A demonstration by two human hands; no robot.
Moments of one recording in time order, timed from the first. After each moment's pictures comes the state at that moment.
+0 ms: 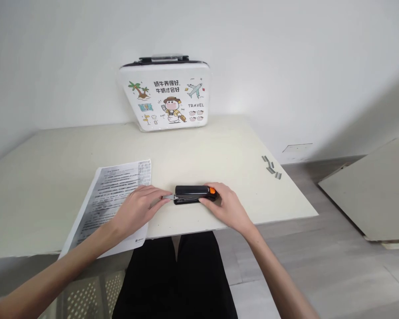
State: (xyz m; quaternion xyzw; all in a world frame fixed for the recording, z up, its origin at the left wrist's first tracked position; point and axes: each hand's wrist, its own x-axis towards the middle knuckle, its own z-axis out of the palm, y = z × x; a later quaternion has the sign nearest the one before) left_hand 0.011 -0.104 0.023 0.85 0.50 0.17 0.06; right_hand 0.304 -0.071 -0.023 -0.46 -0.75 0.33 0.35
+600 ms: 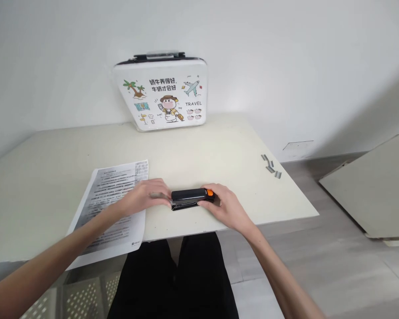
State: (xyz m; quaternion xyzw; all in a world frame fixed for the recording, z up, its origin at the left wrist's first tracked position) left_hand 0.000 -0.054 0.020 0.86 0.37 0.22 0.28; right_hand 0.311 -0.064 -0.025 -0.42 -0.76 0.35 0.33
